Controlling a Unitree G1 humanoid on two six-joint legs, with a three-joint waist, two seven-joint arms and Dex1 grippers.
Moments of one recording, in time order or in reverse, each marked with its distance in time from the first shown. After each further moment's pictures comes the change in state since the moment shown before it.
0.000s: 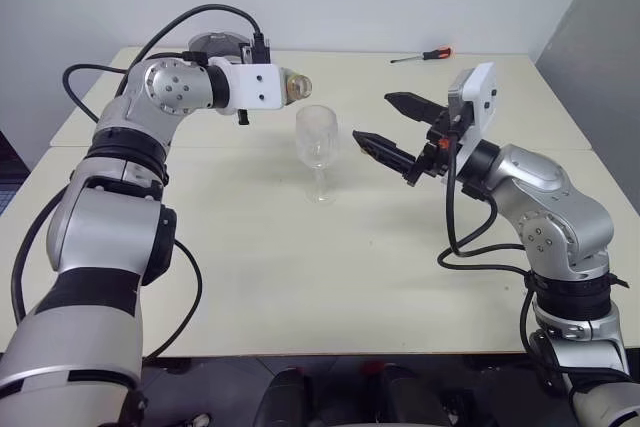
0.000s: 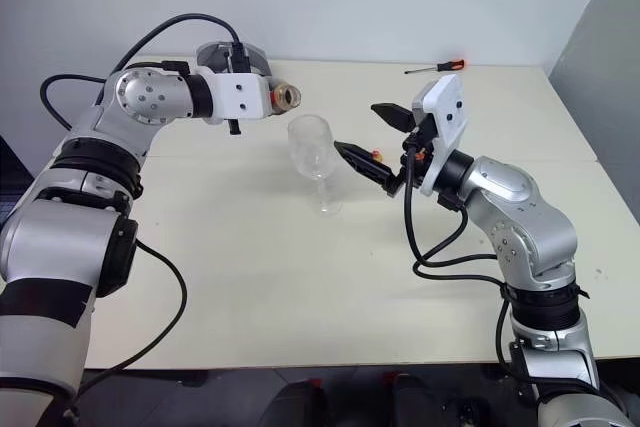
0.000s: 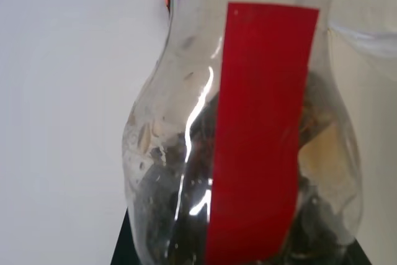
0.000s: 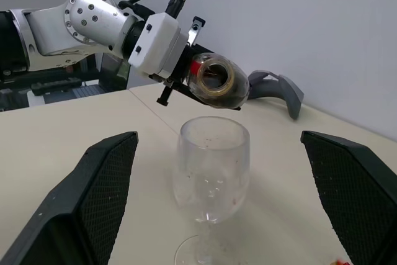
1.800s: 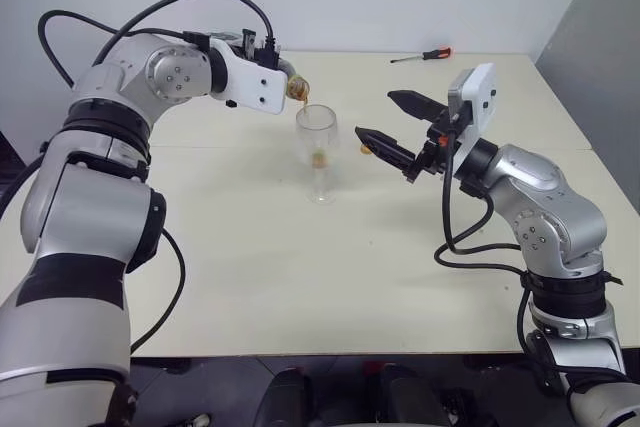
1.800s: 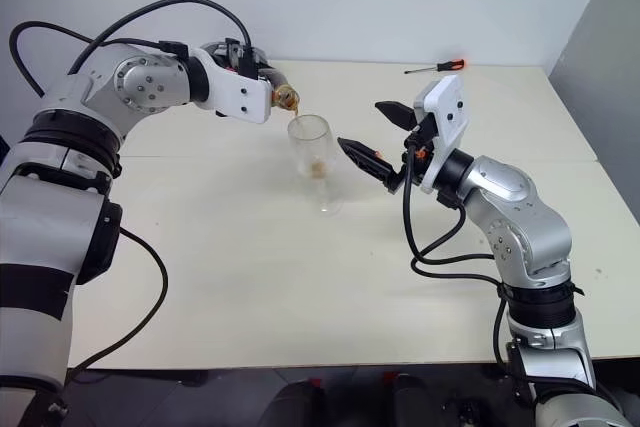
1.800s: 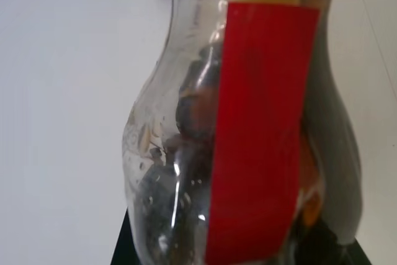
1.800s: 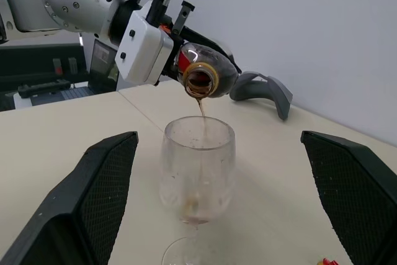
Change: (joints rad) left arm -0.114 0.045 -0.157 0.043 0.223 -0.091 0.213; right arm 0.000 0.016 0.000 0.037 -0.035 -0.037 0.001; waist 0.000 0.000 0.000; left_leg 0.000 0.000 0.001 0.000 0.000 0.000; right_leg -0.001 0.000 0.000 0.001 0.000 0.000
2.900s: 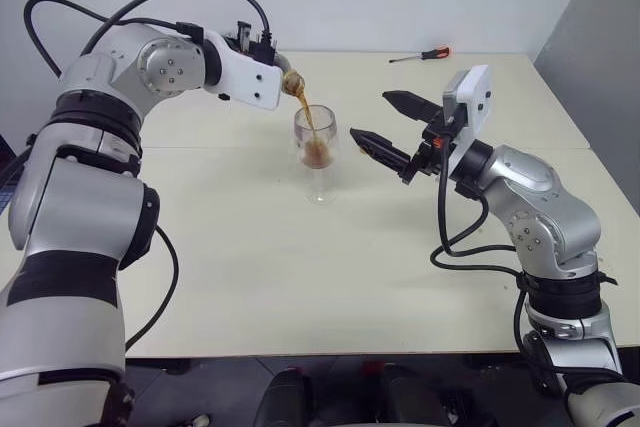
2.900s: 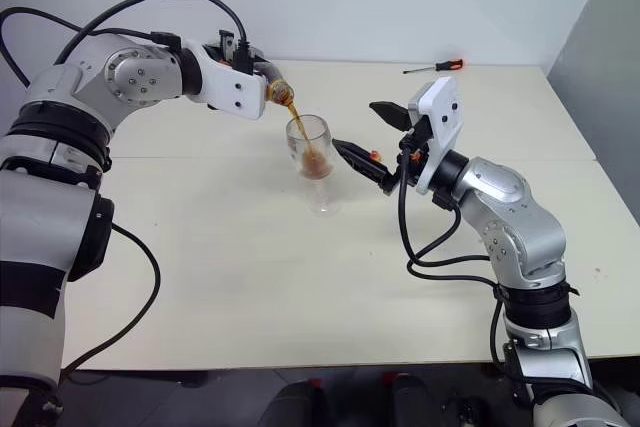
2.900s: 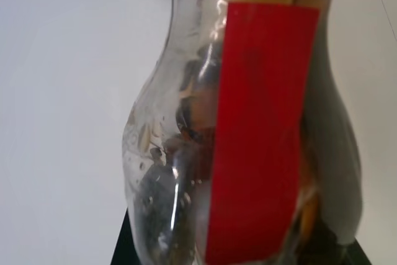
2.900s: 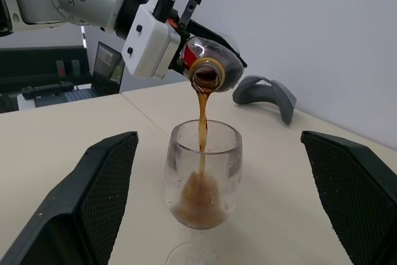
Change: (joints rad) left arm -0.030 0.018 -0.031 0.004 0.024 -0.008 0.015; right arm 0.001 0.013 0.016 0.000 -0.006 -0.018 0.001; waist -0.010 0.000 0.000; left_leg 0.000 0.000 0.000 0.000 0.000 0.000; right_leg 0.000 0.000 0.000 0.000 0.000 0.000
